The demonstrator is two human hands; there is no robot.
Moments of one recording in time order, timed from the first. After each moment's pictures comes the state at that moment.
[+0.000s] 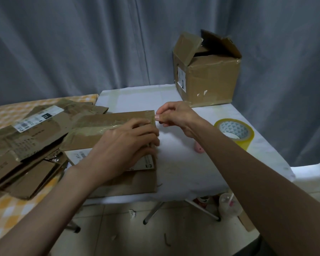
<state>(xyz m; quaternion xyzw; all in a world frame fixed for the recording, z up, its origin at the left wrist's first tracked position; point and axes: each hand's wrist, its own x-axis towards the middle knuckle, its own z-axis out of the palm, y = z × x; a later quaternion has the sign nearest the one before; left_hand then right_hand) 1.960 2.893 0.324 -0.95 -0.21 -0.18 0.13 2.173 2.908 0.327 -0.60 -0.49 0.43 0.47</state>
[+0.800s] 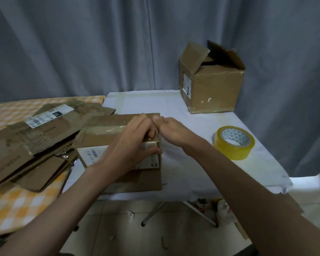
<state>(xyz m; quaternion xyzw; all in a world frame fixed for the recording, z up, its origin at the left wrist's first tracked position) 1.962 2.891 0.317 -0.91 -0.25 -0.34 -0.05 2.120 2.870 0.343 -0.67 -0.59 0.34 0.31</state>
